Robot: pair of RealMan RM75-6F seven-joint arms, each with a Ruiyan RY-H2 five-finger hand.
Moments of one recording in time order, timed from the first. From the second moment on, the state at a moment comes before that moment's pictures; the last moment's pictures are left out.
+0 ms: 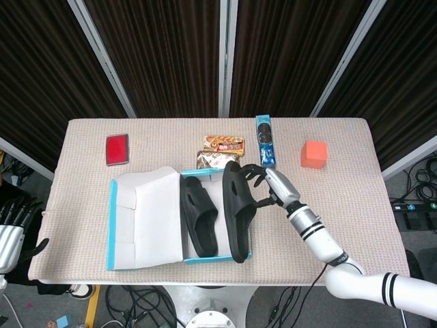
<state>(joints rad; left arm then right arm) -0.07 -1.22 -0.01 -1.27 1.58 1.56 -0.16 0.74 -1.33 0.31 -1.74 -1.04 0.84 0.31</state>
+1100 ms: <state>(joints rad) -0.07 -1.25 -0.01 -1.25 1.56 1.54 -0.17 0.83 -1.57 0.27 -1.36 -1.29 0.80 0.43</state>
